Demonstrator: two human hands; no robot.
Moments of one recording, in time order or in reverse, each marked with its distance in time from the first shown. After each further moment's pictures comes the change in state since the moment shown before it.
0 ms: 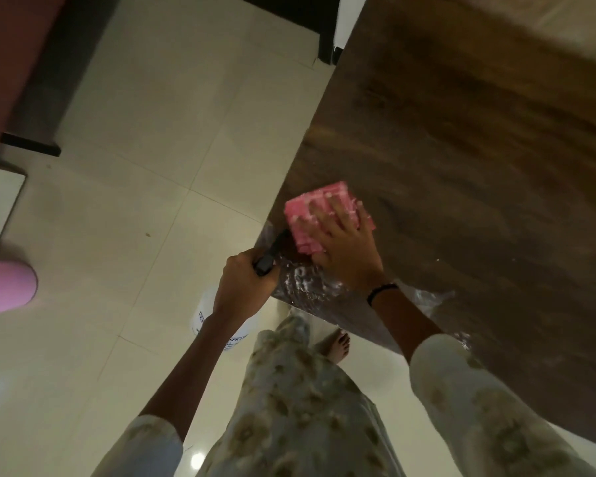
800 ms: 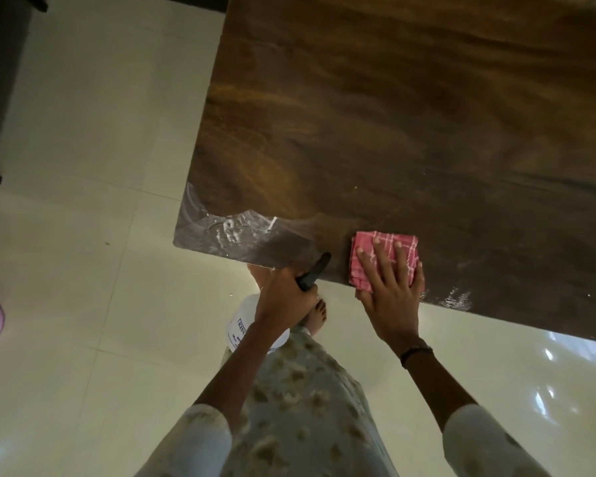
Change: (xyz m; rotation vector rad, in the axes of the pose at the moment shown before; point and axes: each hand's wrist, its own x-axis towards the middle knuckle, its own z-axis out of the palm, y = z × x) left_hand -0.116 0.036 0.148 0.212 -0.266 0.022; right_hand -0.274 0.009 0.040 0.159 -0.058 0.624
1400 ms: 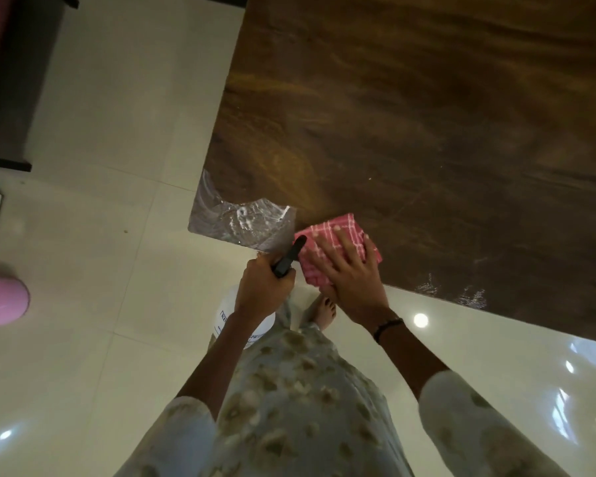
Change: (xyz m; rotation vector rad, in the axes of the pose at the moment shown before) left_hand 0.000 -0.042 -0.026 -0.073 0.171 0.015; right_hand 0.031 -0.060 0.007 -0.121 -0.003 -0.441
